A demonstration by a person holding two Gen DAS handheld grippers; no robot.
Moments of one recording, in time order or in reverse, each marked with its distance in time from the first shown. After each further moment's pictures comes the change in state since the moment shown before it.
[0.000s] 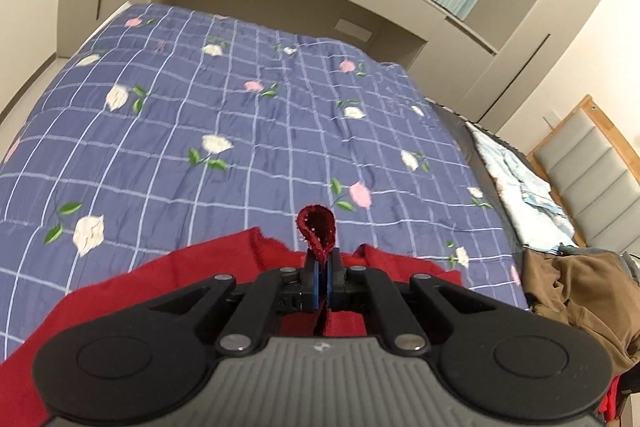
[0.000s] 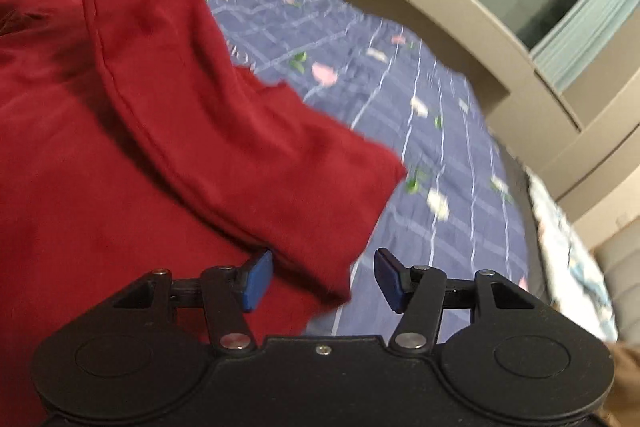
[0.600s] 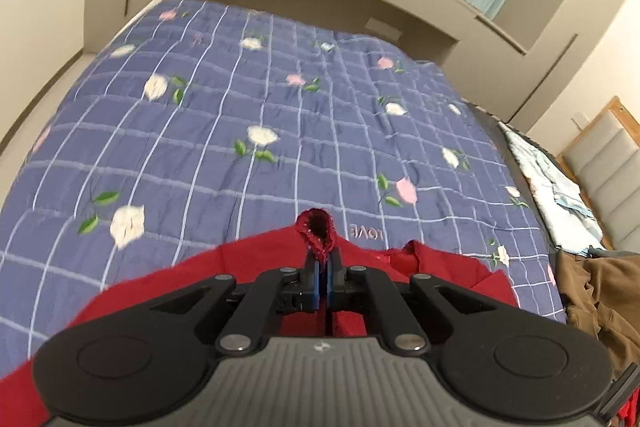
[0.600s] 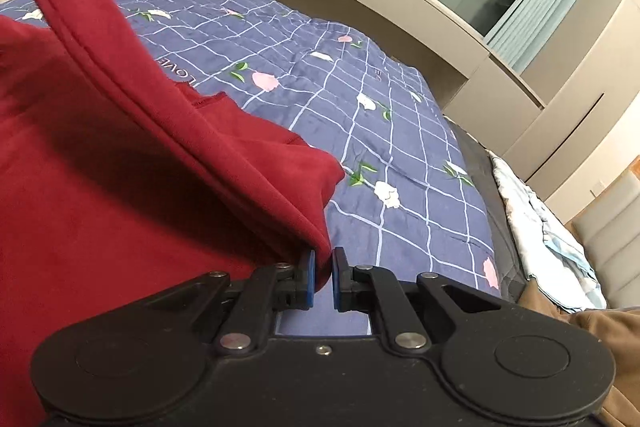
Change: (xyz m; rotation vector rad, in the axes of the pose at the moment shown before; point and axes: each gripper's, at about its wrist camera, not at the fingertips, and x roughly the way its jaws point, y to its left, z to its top) left arm 0.007 0.039 -0.008 -0.006 -0.012 0.077; right arm -0.006 -0.031 -0.010 0.124 -0.006 -0.094
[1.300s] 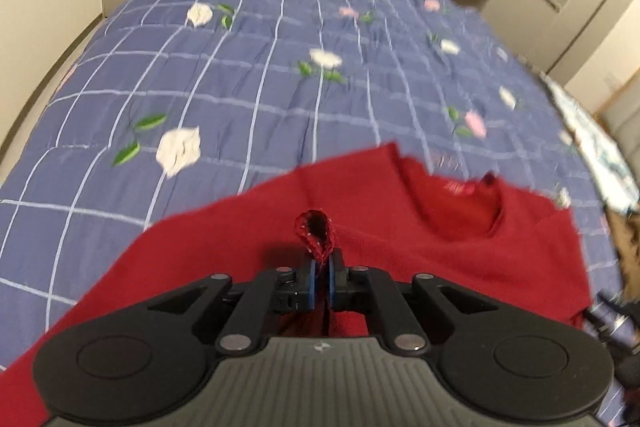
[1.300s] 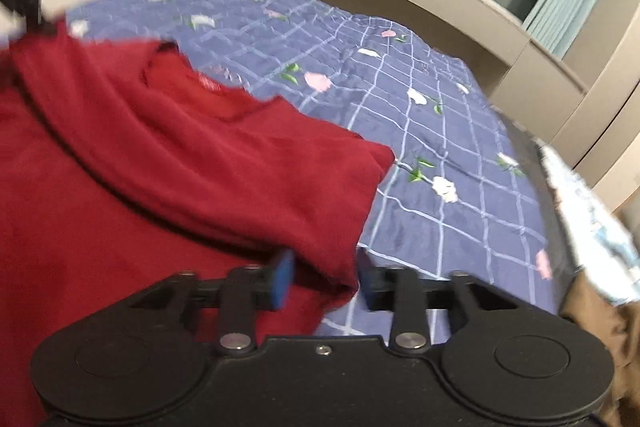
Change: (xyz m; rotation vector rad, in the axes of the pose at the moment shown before) left arm 0.043 0.059 -0.049 0.009 0.167 0.105; right arm -0.013 0.007 0.004 0.060 0.017 0.185
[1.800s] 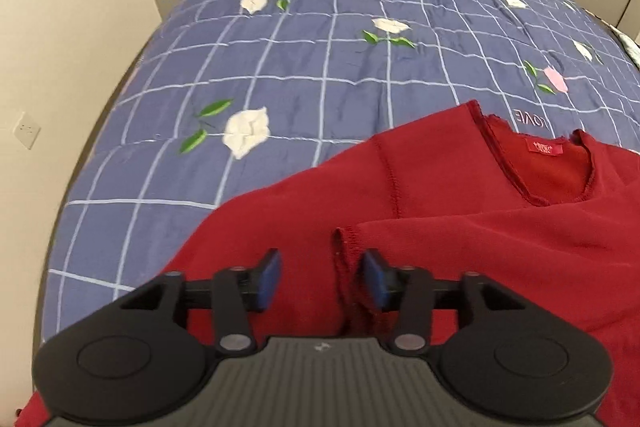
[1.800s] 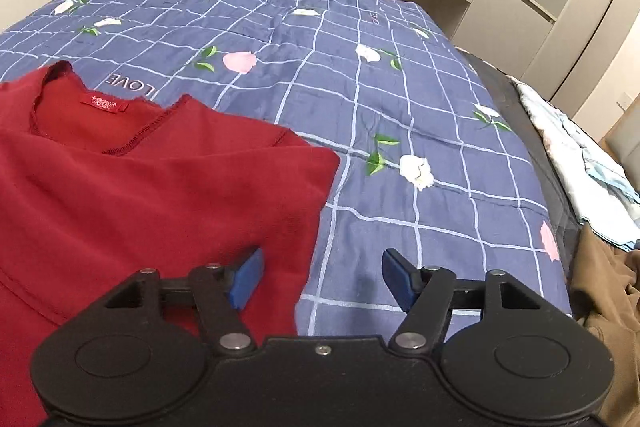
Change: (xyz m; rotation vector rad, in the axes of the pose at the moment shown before) left arm 0.013 -0.010 -0.004 0.056 0.047 0.304; right arm 0.076 -0.037 0.035 0.162 0.133 -0.099
